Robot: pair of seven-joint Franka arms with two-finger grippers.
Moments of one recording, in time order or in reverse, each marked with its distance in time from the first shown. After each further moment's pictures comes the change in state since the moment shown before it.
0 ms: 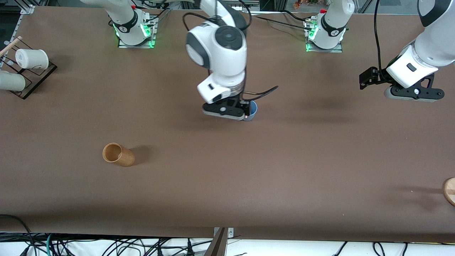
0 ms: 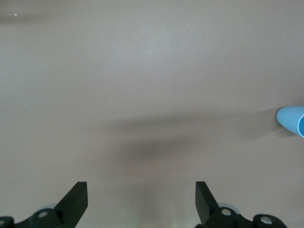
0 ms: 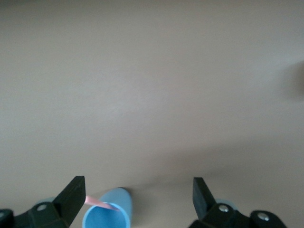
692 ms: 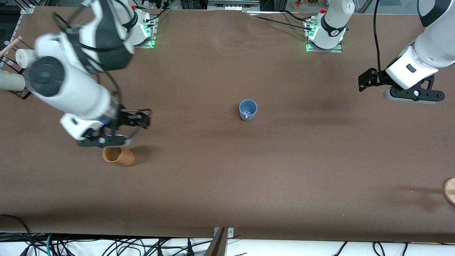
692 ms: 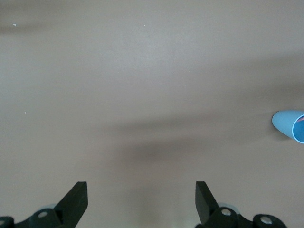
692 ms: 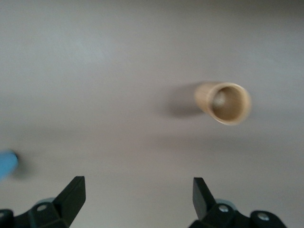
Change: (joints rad) left arm -0.008 0.029 -0.004 0.042 0.000 0.000 0.000; right arm -0.493 -0.273 0.053 -0.154 0.071 -0.316 -0.724
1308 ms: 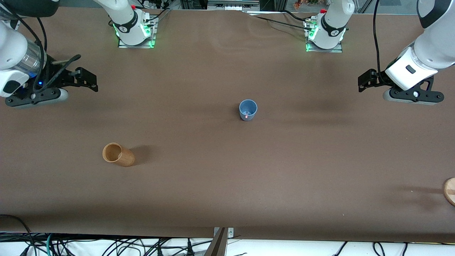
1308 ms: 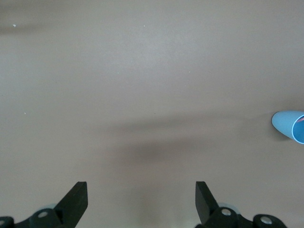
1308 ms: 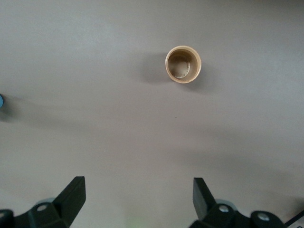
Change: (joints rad) left arm 0.002 0.001 0.000 0.003 0.000 -0.001 0.000; right arm -0.151 -0.317 0.067 -0.298 -0.036 -0.004 -0.205
